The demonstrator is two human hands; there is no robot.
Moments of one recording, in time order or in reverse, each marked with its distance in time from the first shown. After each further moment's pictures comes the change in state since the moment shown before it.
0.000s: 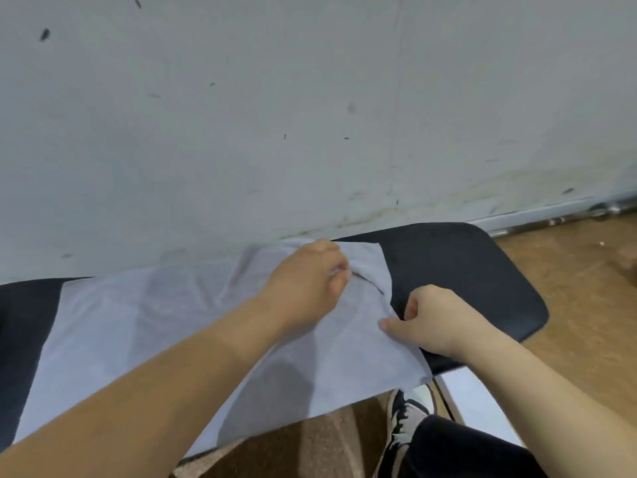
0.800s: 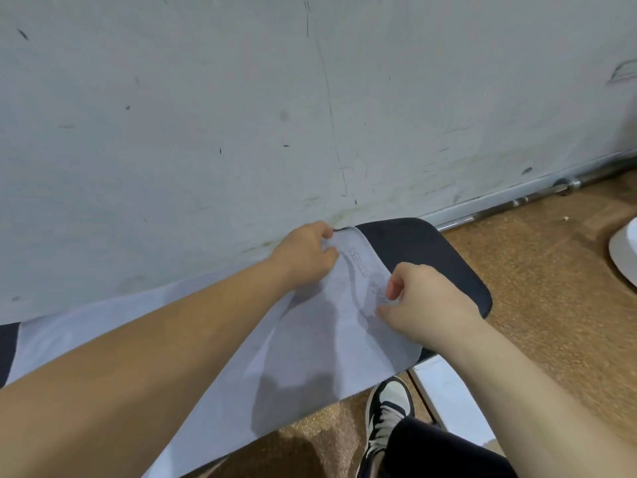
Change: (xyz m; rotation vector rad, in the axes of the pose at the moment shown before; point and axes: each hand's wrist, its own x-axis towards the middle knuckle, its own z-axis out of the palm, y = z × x) left_hand 0.108 0.055 0.042 -0.109 -0.128 -0.199; right_hand -0.011 0.052 -0.041 0.125 0.205 0.031
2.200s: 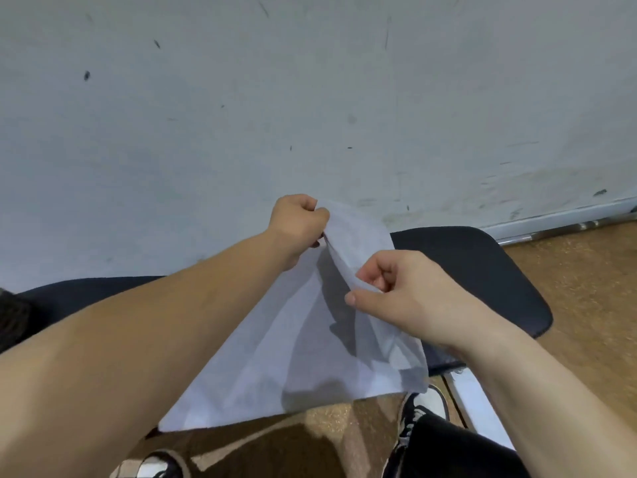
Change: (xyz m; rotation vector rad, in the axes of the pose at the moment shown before) left_hand -0.048 -0.029 -0.077 -0.627 0.376 -0.251; right_hand -0.042 -0.080 -0.005 0.468 -0.171 -0.383
